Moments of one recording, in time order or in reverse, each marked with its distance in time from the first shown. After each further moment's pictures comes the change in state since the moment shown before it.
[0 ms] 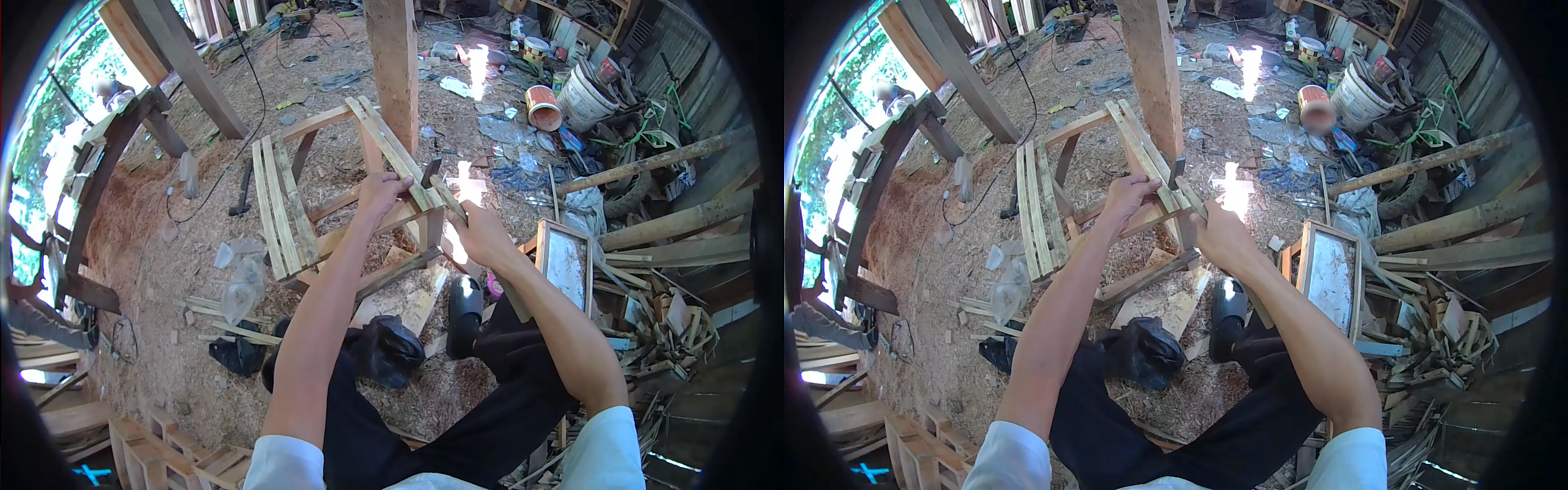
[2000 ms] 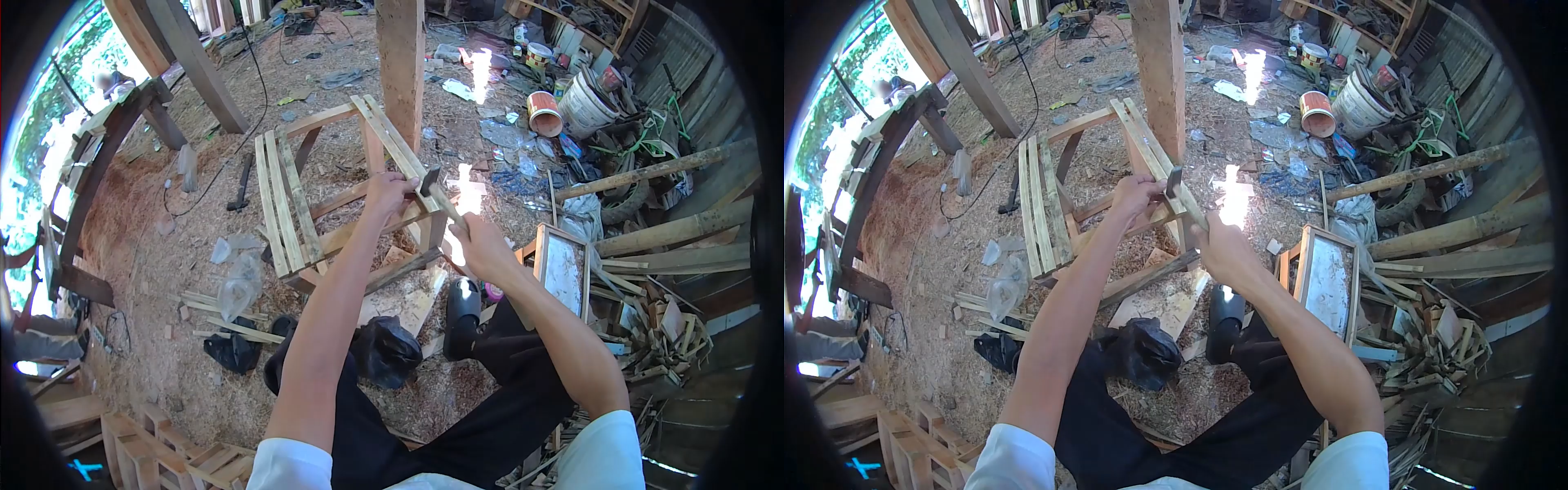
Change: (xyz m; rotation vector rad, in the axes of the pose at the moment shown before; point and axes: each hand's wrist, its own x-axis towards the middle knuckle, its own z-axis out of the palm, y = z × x) left_hand 0.001 -0.001 0.005 -0.107 0.014 -0.044; right_hand -0.014 0.003 0.012 -0.013 0.017 -0.110
